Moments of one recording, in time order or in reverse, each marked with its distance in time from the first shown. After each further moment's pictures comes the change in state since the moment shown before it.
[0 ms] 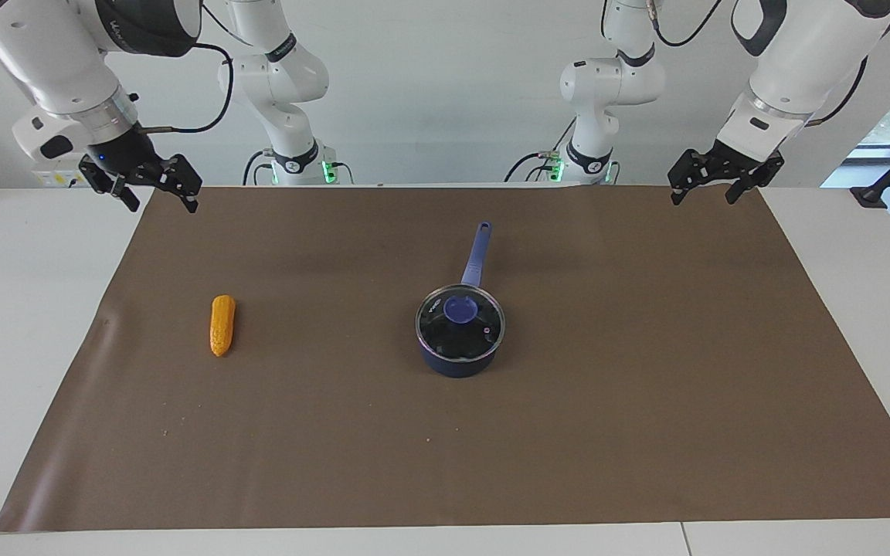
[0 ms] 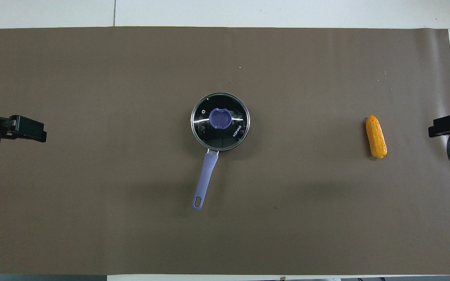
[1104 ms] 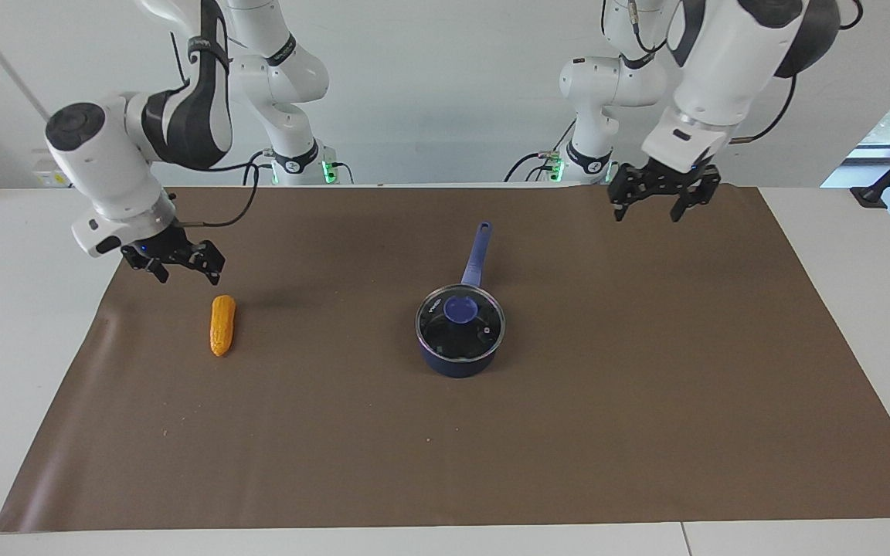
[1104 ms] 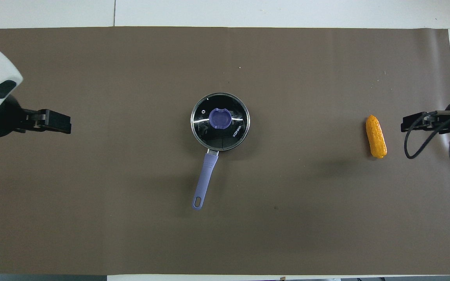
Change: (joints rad) left arm -0.229 0.104 -0.034 0.038 -0.009 0.125 -0.222; right arm -0.014 0.136 -0.003 -0.337 0.000 0.516 0.000
